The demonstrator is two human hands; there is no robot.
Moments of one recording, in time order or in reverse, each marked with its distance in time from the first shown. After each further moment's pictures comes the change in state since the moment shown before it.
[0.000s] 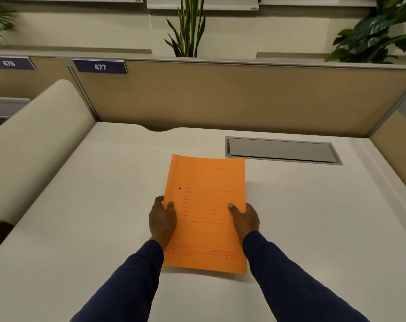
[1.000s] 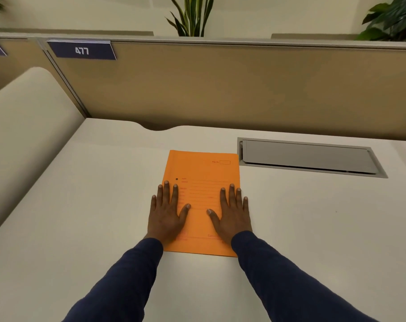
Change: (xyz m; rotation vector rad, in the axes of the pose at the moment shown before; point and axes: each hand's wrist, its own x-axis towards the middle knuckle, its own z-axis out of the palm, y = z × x) left_hand 0.130 -0.030 0.051 0.823 -0.202 0.436; right_hand 0.129 0.003 0.088 -1.161 -0.200 -0.471
